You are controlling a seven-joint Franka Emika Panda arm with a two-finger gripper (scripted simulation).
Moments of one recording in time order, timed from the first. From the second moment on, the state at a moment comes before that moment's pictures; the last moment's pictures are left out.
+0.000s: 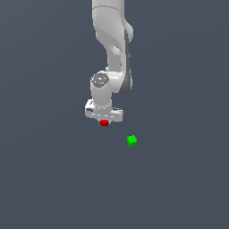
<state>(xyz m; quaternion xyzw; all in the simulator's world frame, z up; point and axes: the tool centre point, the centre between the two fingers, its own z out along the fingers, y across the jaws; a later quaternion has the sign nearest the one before) -0.085 -0.056 0.055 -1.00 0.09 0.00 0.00</state>
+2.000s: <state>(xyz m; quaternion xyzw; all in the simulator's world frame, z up) -0.018 0.045 0.079 -1.00 0.09 0.00 0.00</state>
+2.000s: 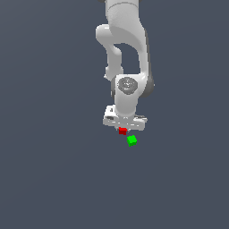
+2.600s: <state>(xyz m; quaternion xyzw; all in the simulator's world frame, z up) 0.016 0.091 0.061 -1.00 0.09 0.00 0.00</state>
